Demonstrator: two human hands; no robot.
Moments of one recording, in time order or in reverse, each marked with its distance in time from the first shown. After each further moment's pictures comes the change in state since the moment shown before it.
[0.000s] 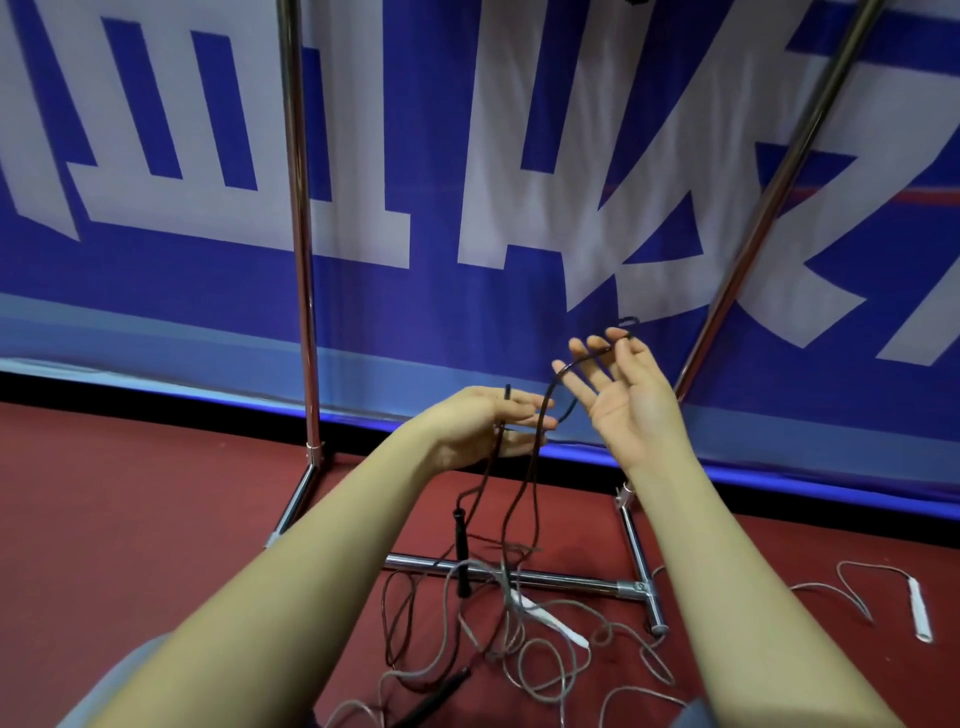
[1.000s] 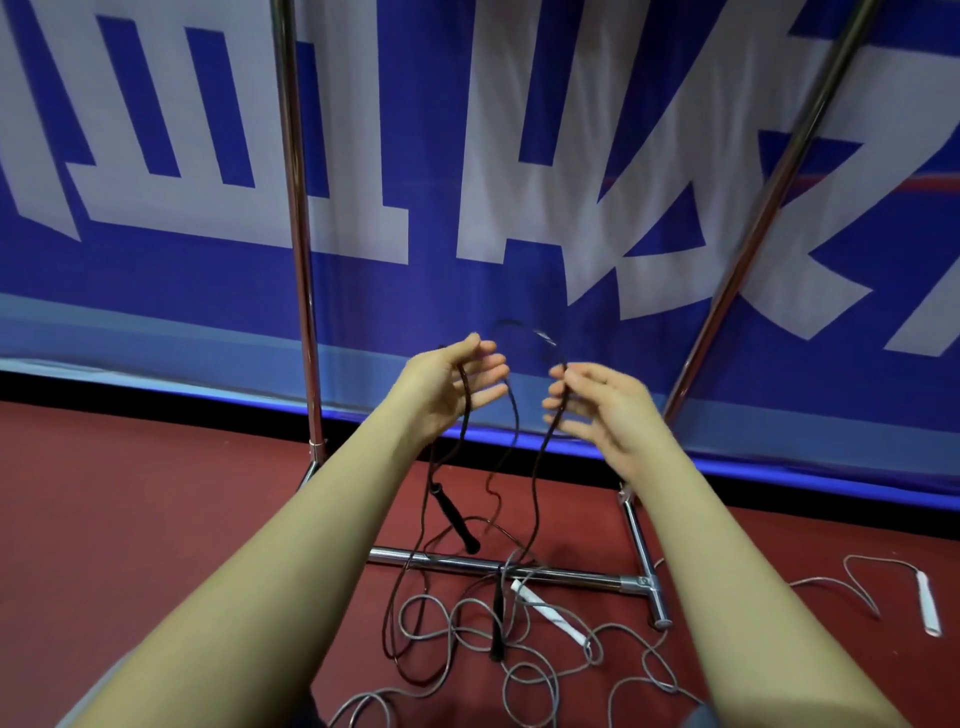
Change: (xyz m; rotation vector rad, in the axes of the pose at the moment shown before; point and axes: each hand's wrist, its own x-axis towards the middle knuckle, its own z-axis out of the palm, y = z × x) left_hand 0.008 0.015 -0.016 -0.367 0.293 0.205; right_hand -0.005 0.009 -0.011 -0.599 -0.027 0.177
